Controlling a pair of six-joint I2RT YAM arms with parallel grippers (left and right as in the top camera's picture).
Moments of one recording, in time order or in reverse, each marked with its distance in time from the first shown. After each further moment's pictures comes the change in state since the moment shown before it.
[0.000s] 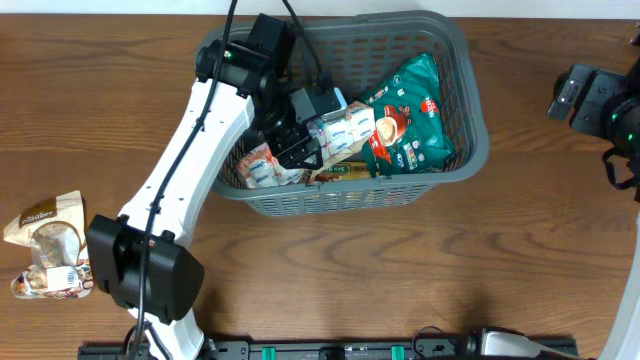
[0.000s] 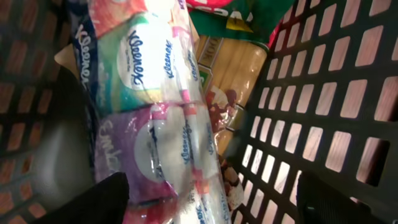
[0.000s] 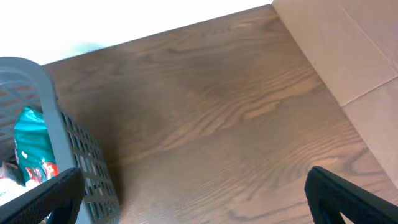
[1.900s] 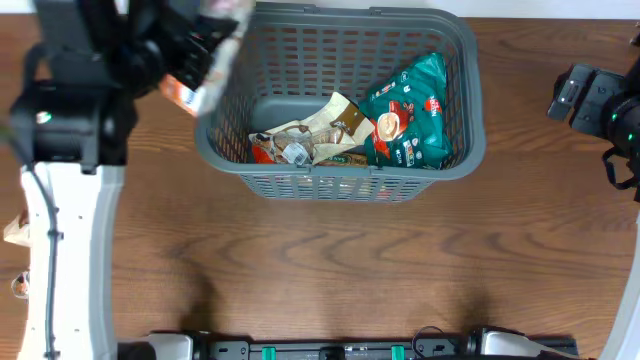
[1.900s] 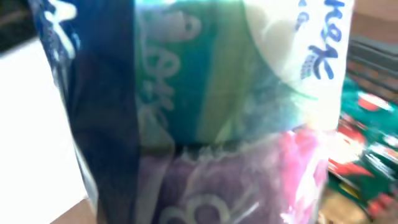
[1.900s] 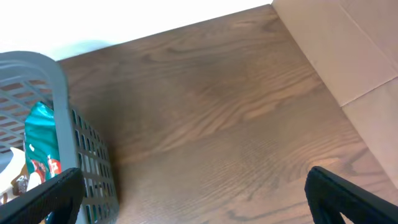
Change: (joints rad) left arm 0.284 -0.379 0.005 0.474 0.070 -0.312; right arm 0.000 0.000 0.000 0.000 0.000 0.000
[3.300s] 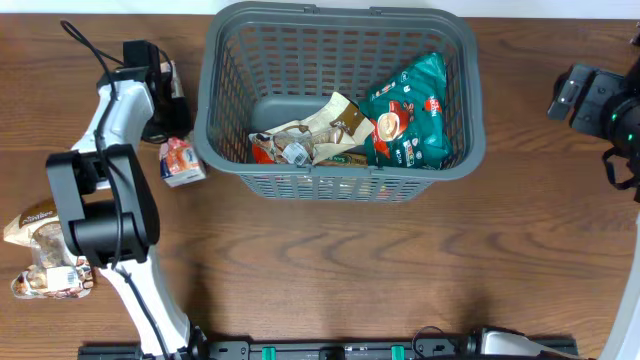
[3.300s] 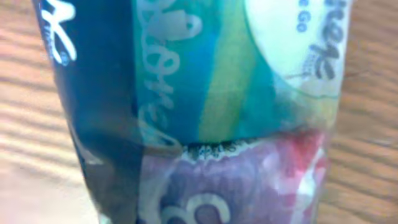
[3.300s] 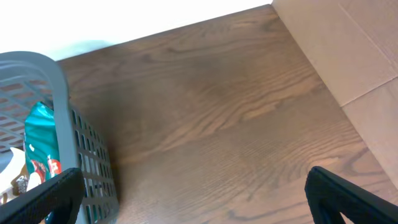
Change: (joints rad) left arm 0.241 0.631 -0.248 0.037 -0.506 -0.547; right arm 0.000 0.000 0.000 0.000 0.000 0.000
